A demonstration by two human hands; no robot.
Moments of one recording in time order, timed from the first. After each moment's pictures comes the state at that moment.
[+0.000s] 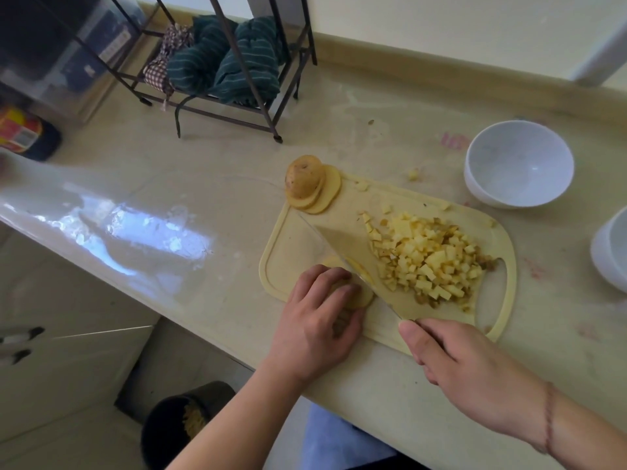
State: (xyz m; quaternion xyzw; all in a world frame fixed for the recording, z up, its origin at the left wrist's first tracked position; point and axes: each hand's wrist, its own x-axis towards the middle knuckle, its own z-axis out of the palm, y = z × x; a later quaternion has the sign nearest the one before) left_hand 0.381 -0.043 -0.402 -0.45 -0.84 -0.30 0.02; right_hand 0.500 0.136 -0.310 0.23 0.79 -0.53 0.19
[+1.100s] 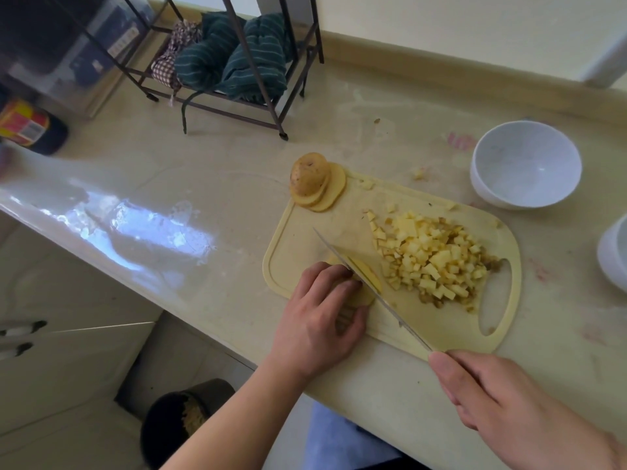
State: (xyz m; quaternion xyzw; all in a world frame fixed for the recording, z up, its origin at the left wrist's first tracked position) left_hand 0.382 -0.042 -0.399 -0.44 -0.85 -0.31 0.02; right_hand 0.531 0.139 -0.300 0.25 0.78 -0.53 0.22
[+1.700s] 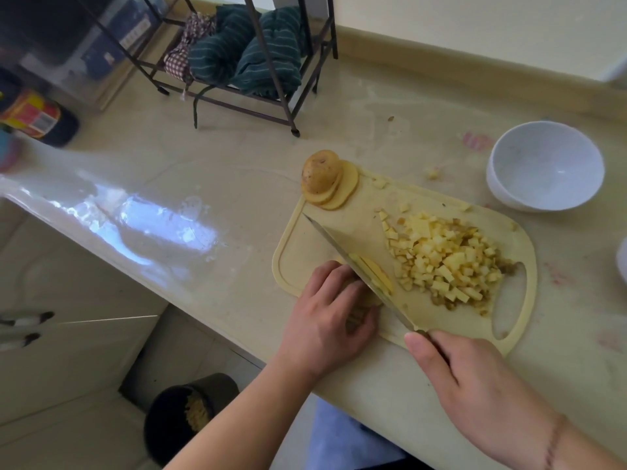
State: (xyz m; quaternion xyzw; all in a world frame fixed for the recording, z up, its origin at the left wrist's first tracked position) left_hand 0.380 -0.041 -0.400 -0.44 -0.84 -0.32 0.03; right_hand 0.504 0.119 -0.309 0.22 0.85 -0.45 0.15
